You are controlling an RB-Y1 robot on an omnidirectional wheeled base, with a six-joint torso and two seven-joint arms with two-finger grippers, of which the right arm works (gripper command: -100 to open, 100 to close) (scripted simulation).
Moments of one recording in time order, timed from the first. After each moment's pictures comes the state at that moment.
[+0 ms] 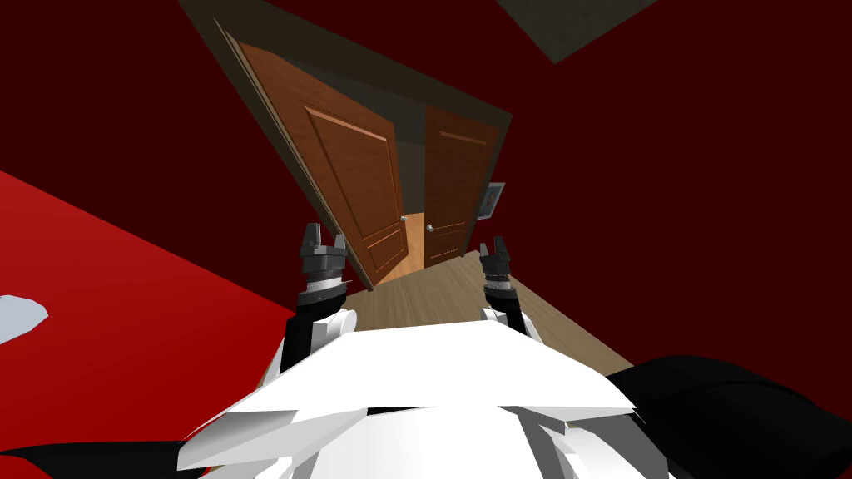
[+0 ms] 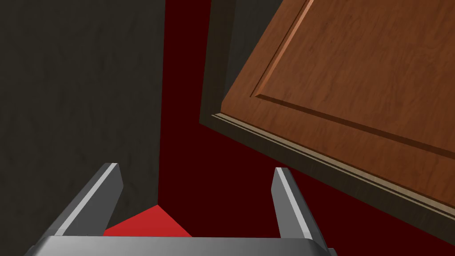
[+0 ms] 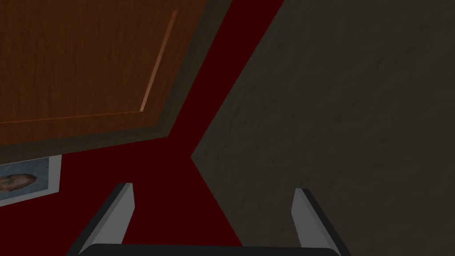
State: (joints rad) arm 0.50 -0.04 -0.02 -2.22 0.09 -0.54 -0.07
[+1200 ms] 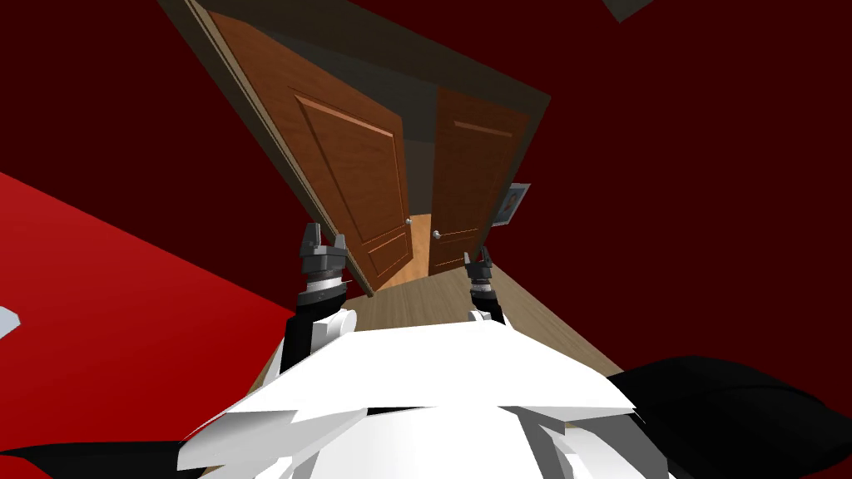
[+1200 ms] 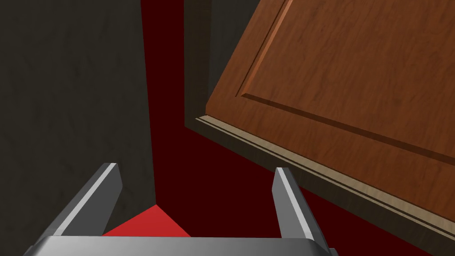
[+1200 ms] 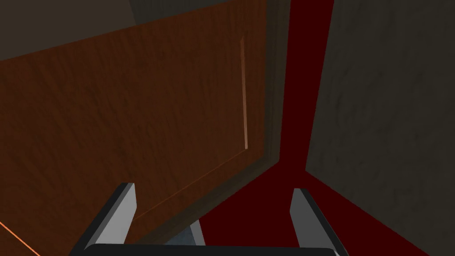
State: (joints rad) arm 0.43 -0.08 0.10 -1.97 -0.10 -0.62 -0.28
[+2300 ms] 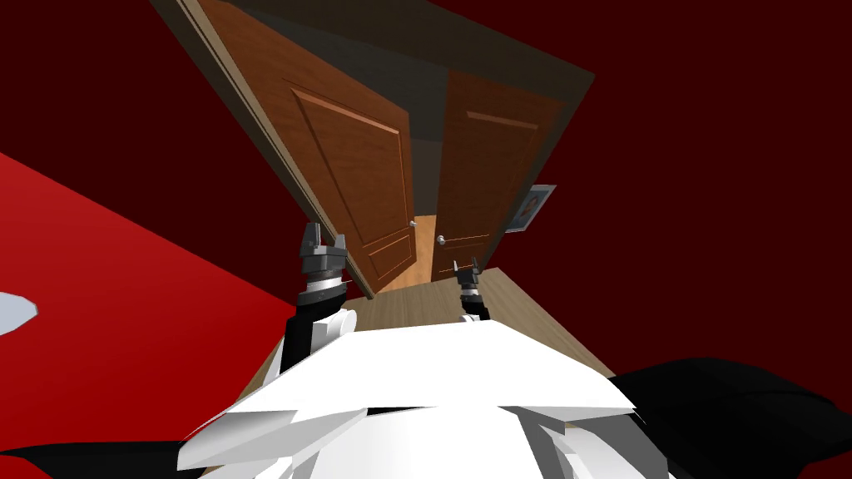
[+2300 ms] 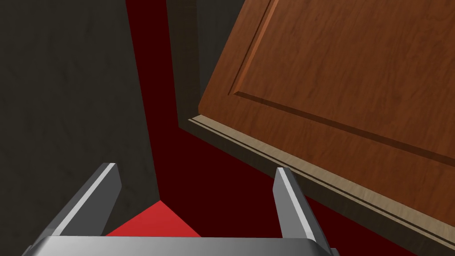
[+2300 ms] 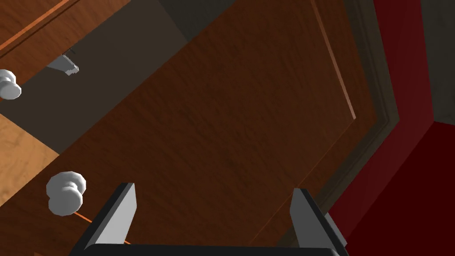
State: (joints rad) arm 0.37 -0.11 0.22 -1.74 -0.28 -0.69 -0.48
